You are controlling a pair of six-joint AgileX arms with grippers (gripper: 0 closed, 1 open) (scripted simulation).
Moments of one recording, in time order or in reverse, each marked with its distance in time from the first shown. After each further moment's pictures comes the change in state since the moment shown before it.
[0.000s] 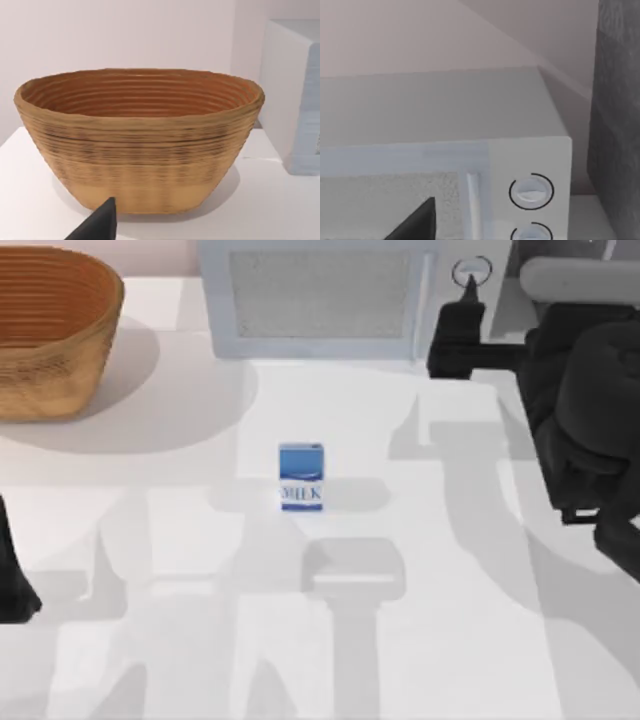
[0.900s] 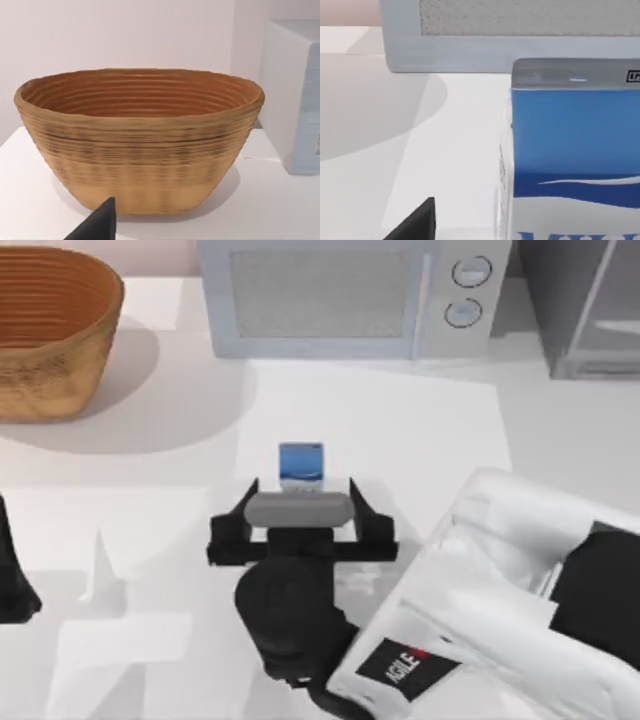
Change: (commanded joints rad) left arm 0.000 0.000 0.000 0.000 0.000 0.000; right arm 0.391 0.978 0.407 0.411 0.418 0.080
